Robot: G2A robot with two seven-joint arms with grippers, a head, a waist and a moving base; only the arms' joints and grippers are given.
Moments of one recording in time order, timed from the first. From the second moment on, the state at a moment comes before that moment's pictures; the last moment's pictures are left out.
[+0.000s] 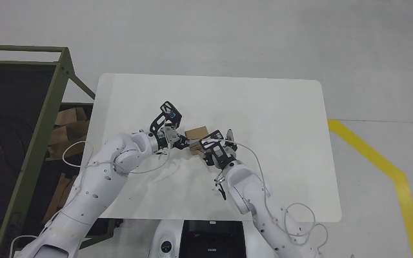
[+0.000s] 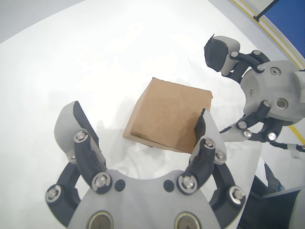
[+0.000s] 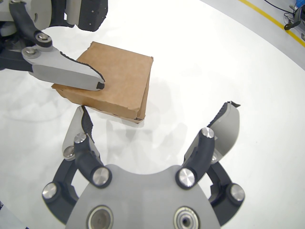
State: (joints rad) left arm 1.23 -1.00 -1.16 -1.59 0.84 -0.51 -0.47; right arm -1.38 -1.44 0.90 -1.70 -1.57 0.09 0.52
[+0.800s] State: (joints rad) left arm 1.23 -1.00 -1.19 -1.56 0.81 -0.45 -0.46; right arm -1.37 -1.46 0.89 -1.69 -1.58 0.10 0.52
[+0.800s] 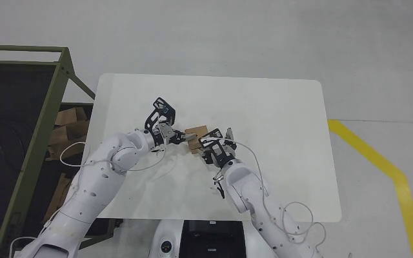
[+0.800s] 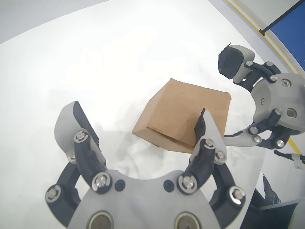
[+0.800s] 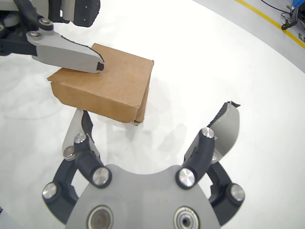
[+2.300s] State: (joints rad) left arm 1.19 -1.03 -1.18 -1.50 0.76 -0.34 -0.51; right arm -1.35 -1.47 0.97 -1.61 -1.51 0.16 0.51
